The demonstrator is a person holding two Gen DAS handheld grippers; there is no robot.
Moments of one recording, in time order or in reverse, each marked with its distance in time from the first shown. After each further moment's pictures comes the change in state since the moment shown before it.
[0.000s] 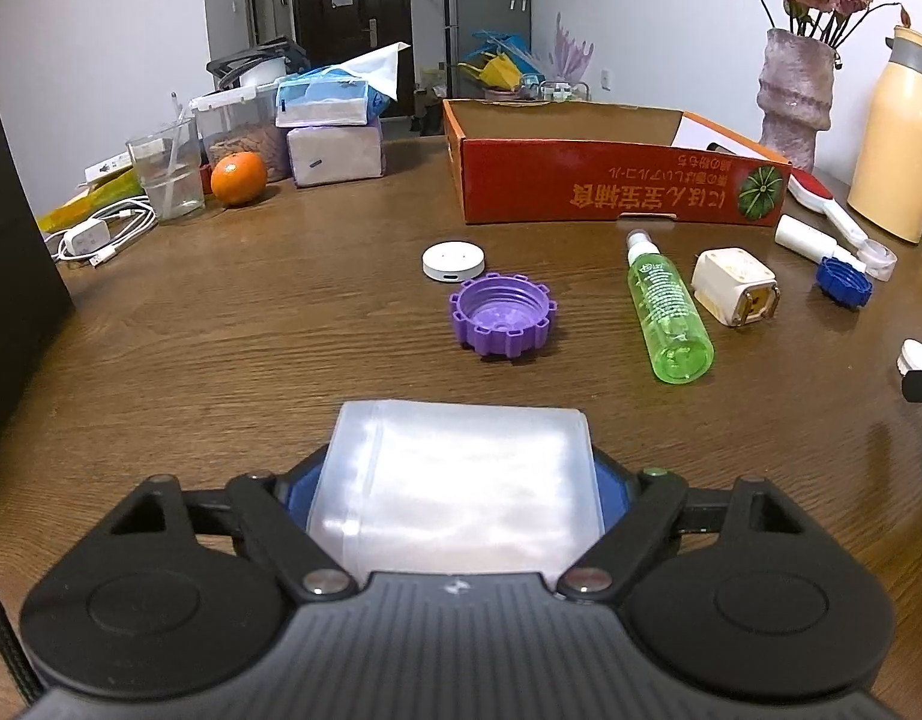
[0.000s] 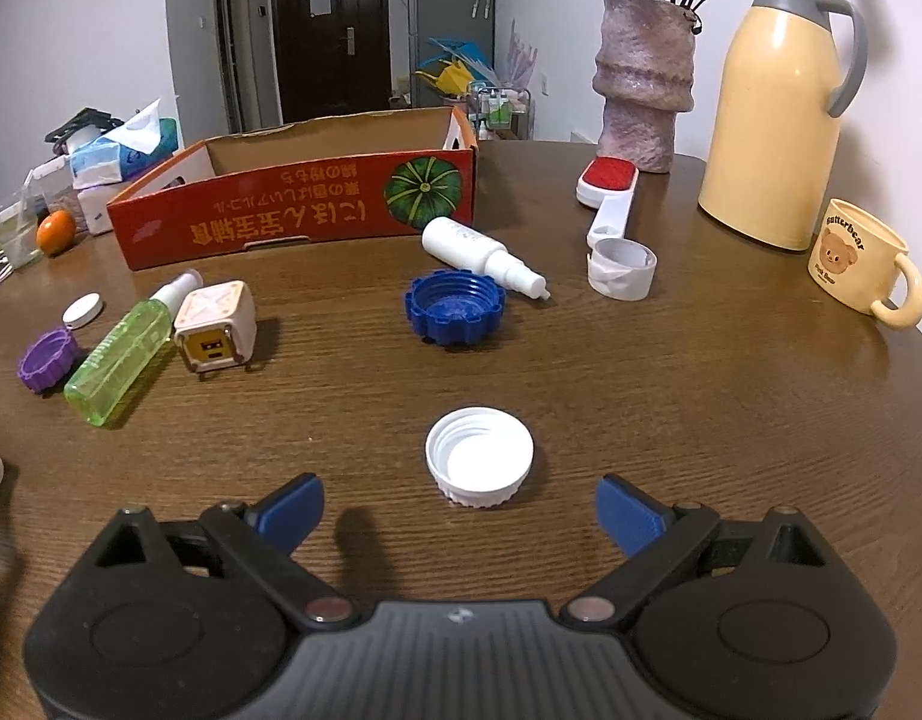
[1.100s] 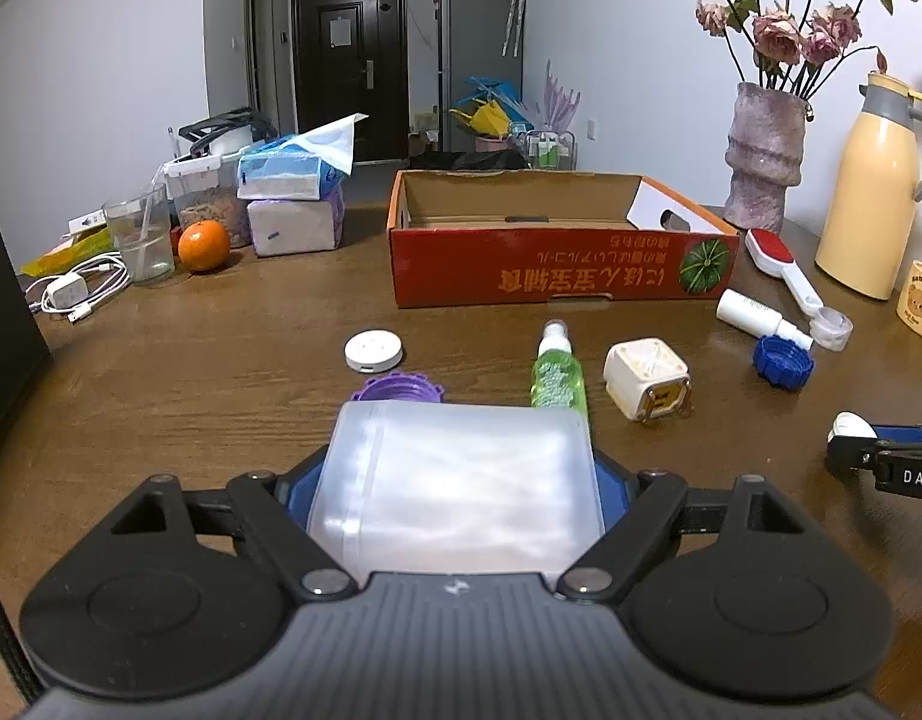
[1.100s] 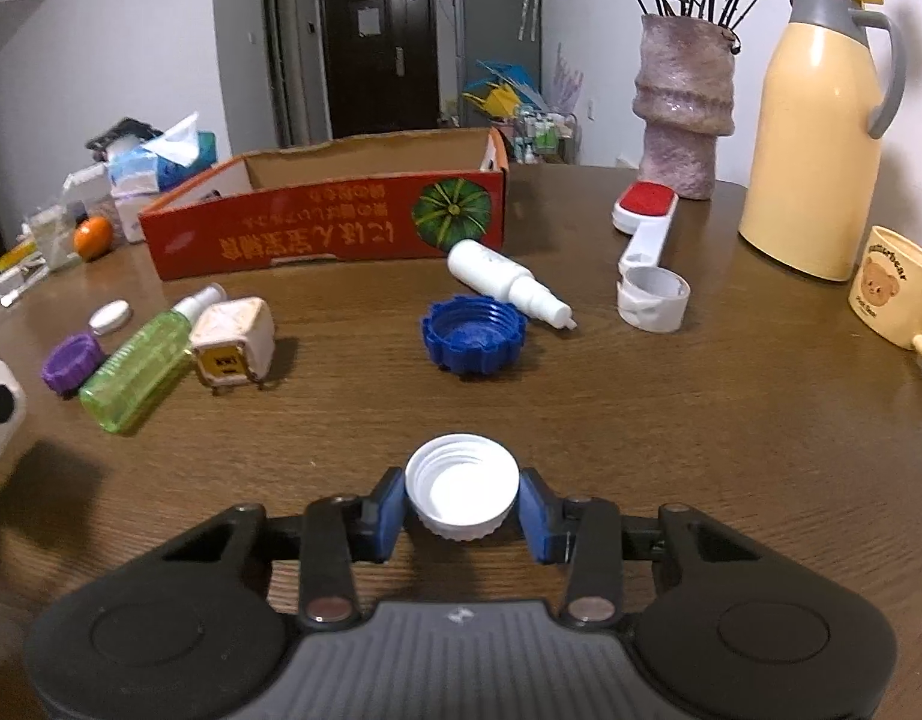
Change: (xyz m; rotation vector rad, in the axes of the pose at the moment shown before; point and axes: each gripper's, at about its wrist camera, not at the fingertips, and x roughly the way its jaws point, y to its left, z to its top) left arm -0.022 -0.053 0.033 -0.022 -0.094 -0.014; right arm 0.008 -0.014 0.005 -0.045 -0.062 0.104
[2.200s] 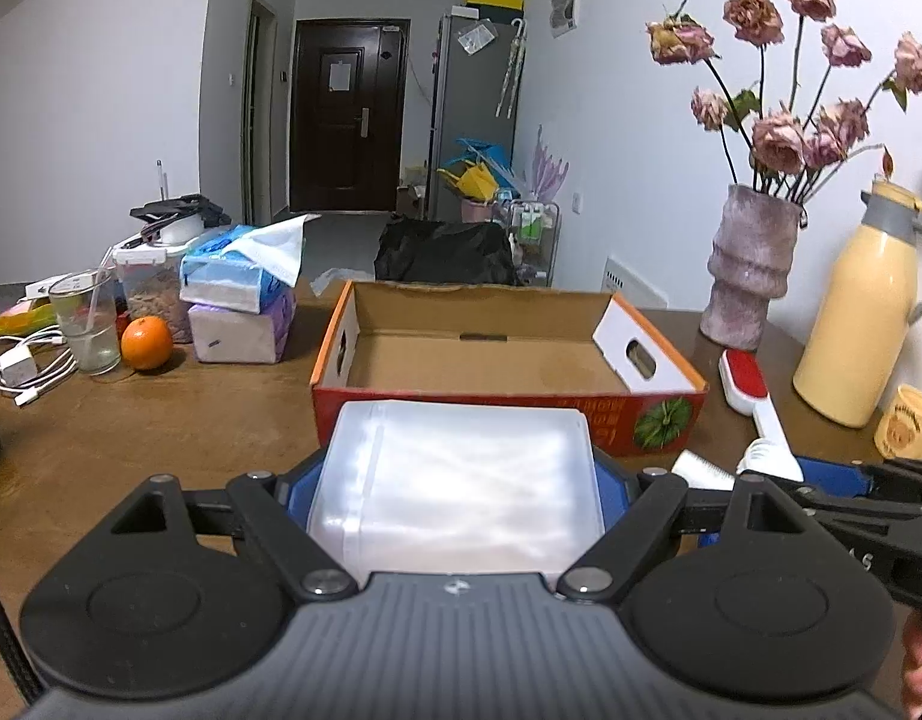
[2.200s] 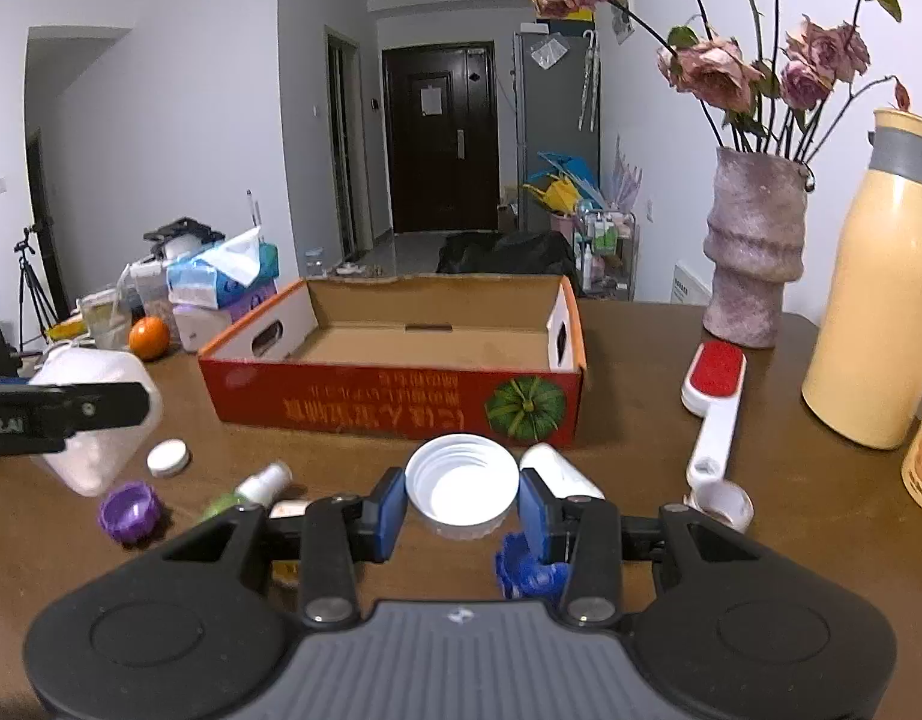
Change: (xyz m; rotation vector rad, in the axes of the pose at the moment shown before) left arm 0.025 -0.035 0.090 -0.074 -0.115 -0.049; right arm 0.001 0.021 0.091 -0.062 -0.174 0.101
